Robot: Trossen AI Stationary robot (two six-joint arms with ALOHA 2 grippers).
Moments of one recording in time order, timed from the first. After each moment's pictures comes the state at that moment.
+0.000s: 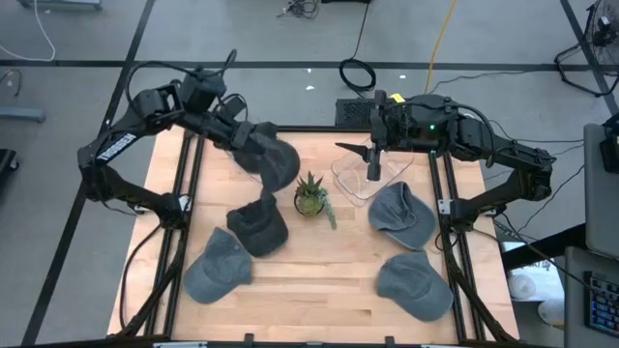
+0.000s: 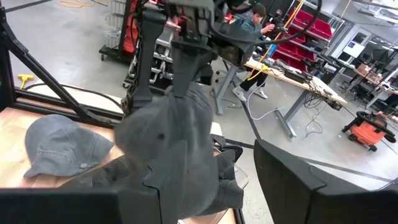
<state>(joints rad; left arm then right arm) 0.46 1.32 1.76 -1.13 0.50 -0.83 -0.12 1.34 1.70 -0.55 0.05 -0.35</state>
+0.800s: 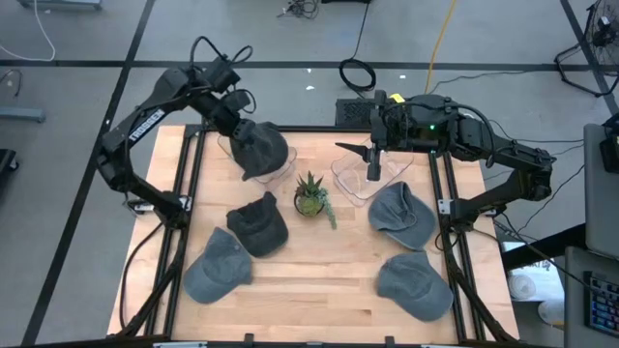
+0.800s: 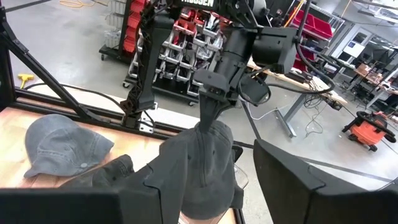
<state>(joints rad) 0.75 1.49 1.76 -1.43 0.50 -0.26 -0.12 1.34 1.70 -0.55 0.05 -0.35</state>
